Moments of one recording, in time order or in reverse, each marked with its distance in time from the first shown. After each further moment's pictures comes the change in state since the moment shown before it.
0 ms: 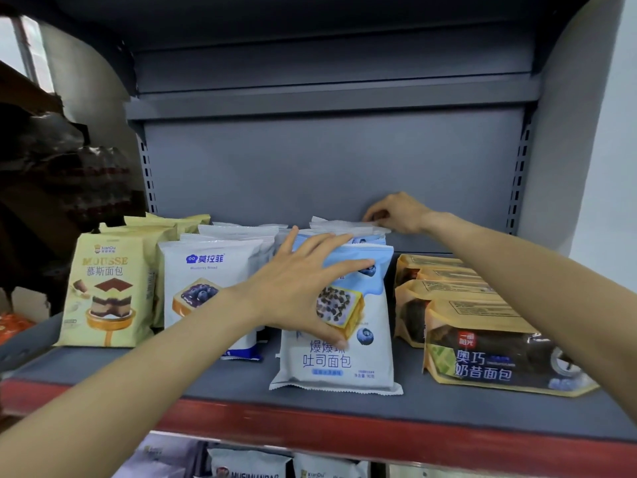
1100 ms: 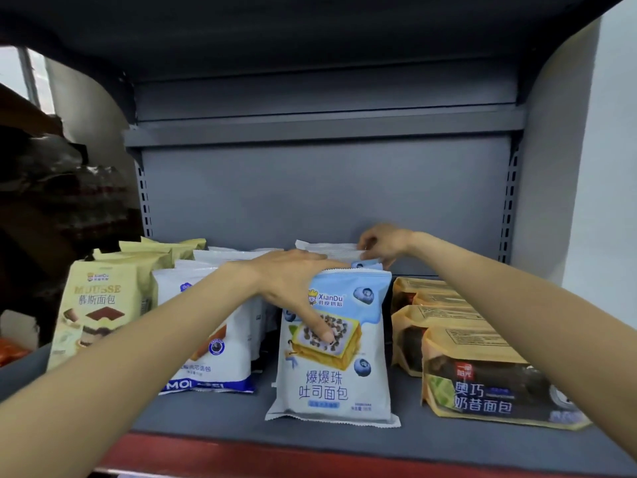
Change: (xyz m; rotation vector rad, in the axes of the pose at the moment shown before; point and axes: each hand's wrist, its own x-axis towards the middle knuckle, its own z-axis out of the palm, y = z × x) left_hand 0.043 -0.035 -0.029 -0.246 -0.244 -0.018; right_hand -0.005 -0.034 -0.006 0.321 -0.203 0.229
